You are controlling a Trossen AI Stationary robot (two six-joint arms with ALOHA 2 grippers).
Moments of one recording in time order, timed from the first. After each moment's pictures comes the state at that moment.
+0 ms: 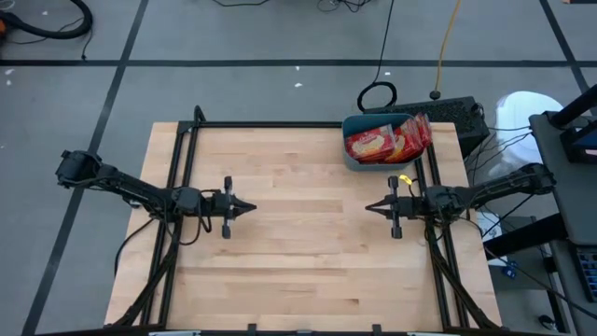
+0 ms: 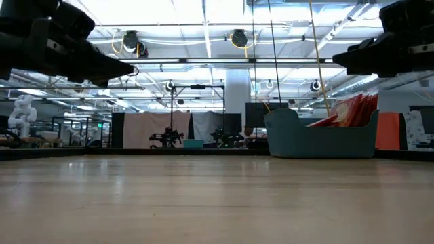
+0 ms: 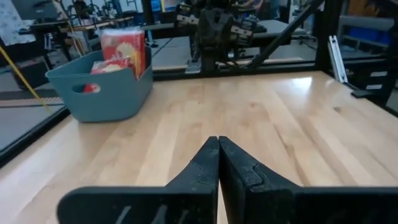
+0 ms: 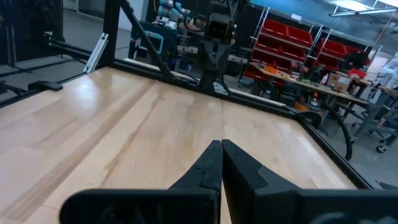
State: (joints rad) left arm -0.19 0.96 0.09 0.78 -0.20 0.07; right arm 0.22 0.43 0.02 0.38 0.18 -0.26
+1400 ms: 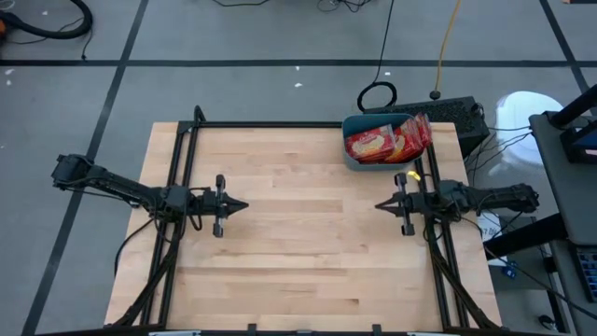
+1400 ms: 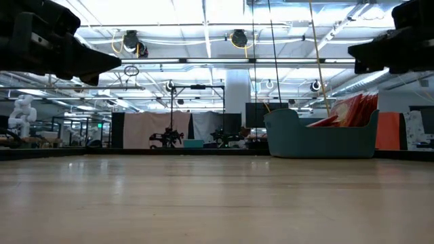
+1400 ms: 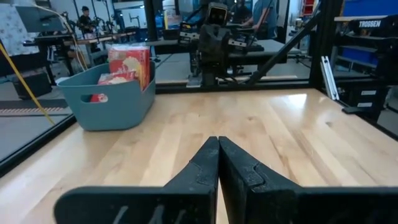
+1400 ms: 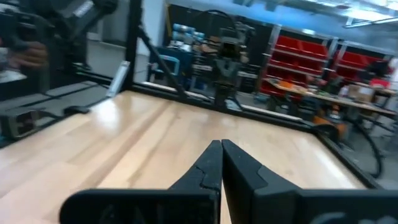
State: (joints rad) left arm -0.20 0.72 0.01 0.68 -0.21 0.05; right arm 0.11 0.00 0.02 0.00 0.00 -0.20
